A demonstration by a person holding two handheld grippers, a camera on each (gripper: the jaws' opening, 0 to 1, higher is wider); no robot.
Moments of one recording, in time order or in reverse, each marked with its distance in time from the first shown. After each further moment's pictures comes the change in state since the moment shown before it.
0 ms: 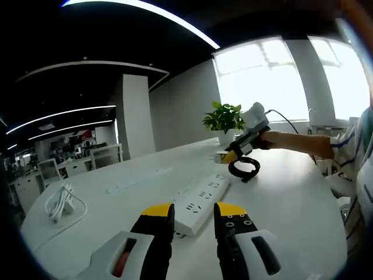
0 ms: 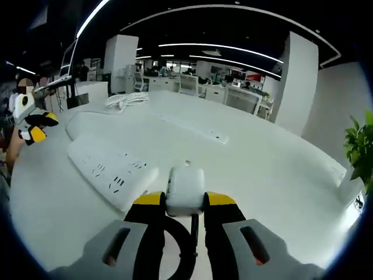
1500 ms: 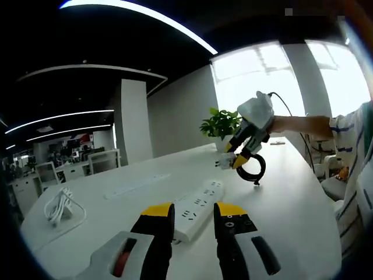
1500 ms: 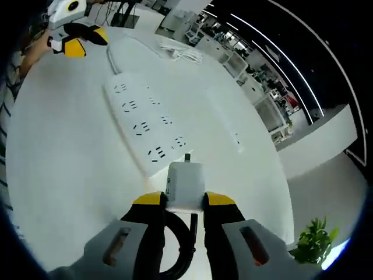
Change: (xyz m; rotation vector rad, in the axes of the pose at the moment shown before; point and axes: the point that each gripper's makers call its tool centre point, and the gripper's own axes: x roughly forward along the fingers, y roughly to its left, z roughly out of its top) left arm -0.005 -0.009 0.014 0.000 -0.043 -0.025; right arm -0.032 0.047 0.012 -0.661 0.370 0.029
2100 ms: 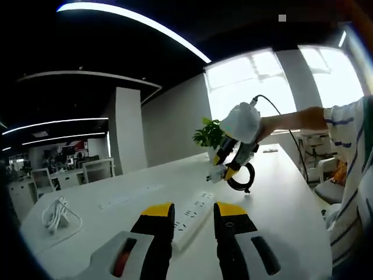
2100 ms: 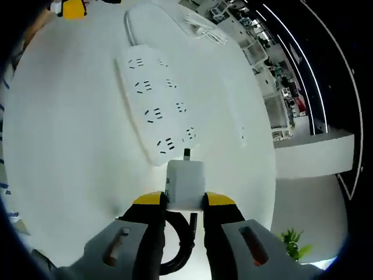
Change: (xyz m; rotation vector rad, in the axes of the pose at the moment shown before) left arm -0.008 -0.013 0.021 0.013 -0.069 -0.050; right arm 0.000 0.001 0.008 -0.127 0.186 -0.003
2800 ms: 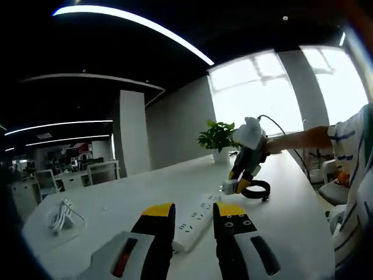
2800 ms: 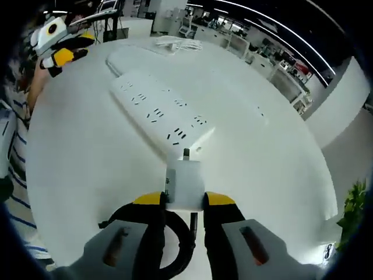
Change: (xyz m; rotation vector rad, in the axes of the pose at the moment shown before) left arm -0.003 0.010 0.002 -0.001 -0.021 0.038; right arm 0.024 0.042 -0.029 0.460 -0.295 0.274
